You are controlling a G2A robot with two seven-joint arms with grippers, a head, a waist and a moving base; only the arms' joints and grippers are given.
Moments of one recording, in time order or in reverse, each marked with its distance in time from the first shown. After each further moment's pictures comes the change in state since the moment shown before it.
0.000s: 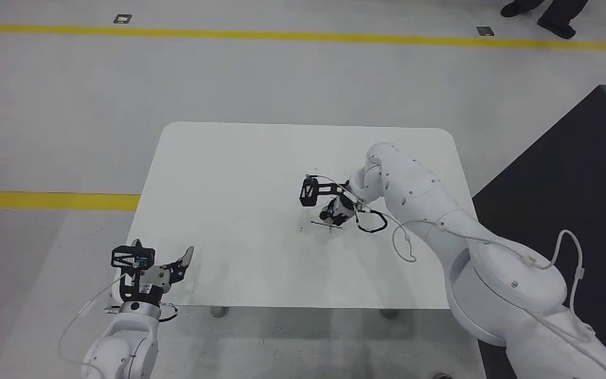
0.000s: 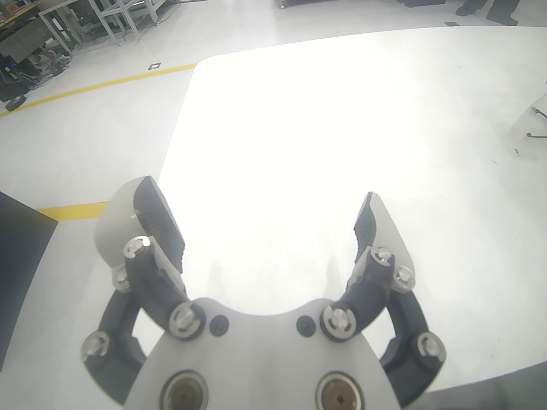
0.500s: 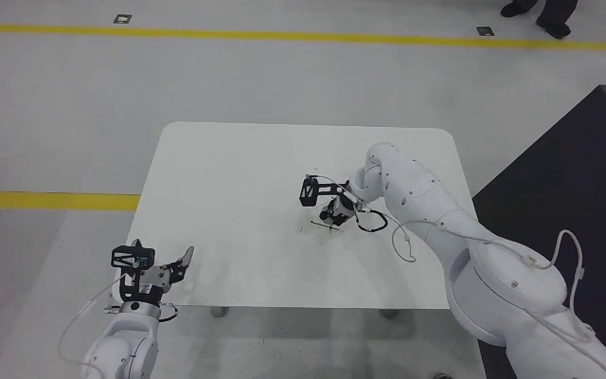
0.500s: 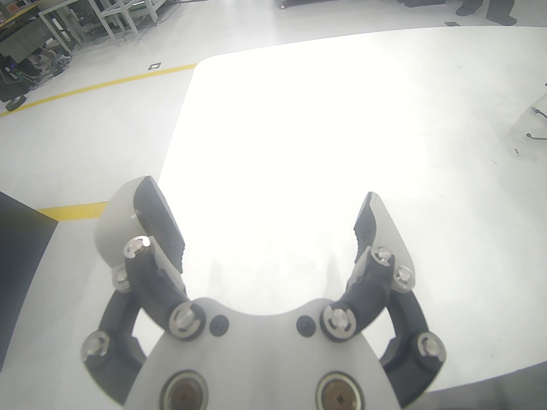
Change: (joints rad) left arm 0.000 0.000 0.000 0.000 0.000 0.000 0.000; right arm -0.006 0.001 -0.001 -0.011 -0.009 0.008 -0.009
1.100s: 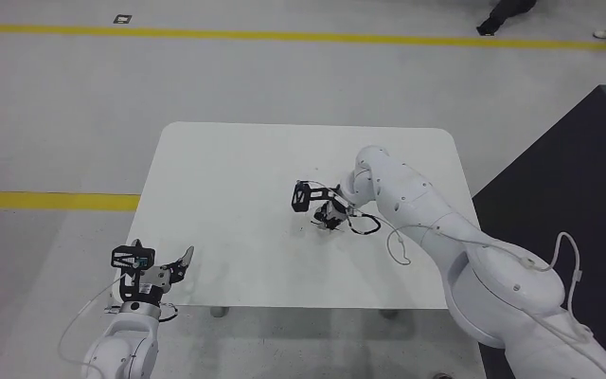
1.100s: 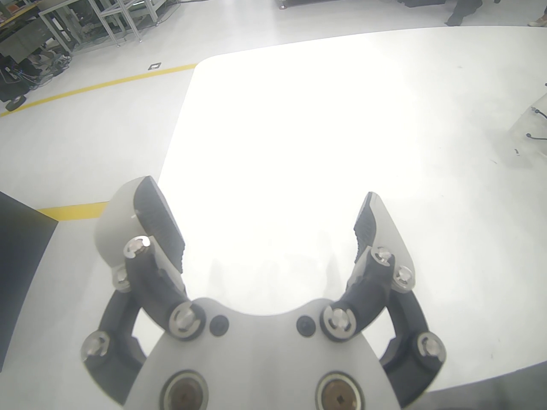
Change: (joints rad) left arm 0.000 0.000 0.000 0.000 0.000 0.000 0.000; right arm -0.012 -0.003 0.015 -0.069 -0.044 0.050 0.037
